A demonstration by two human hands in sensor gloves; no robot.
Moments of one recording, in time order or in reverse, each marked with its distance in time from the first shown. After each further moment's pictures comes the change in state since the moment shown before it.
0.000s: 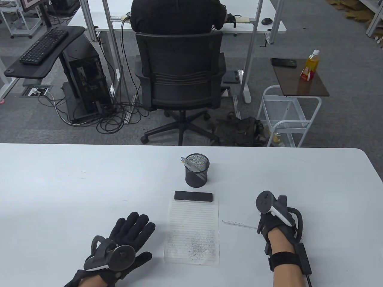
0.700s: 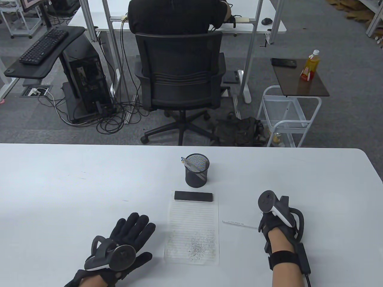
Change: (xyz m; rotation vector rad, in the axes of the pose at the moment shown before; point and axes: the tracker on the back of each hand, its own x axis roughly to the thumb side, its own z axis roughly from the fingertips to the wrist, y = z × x) left_hand 0.000 -0.001 -0.001 -0.009 0.002 0.003; right_hand -0.005 -0.002 -0.002 -0.061 0.037 -0.005
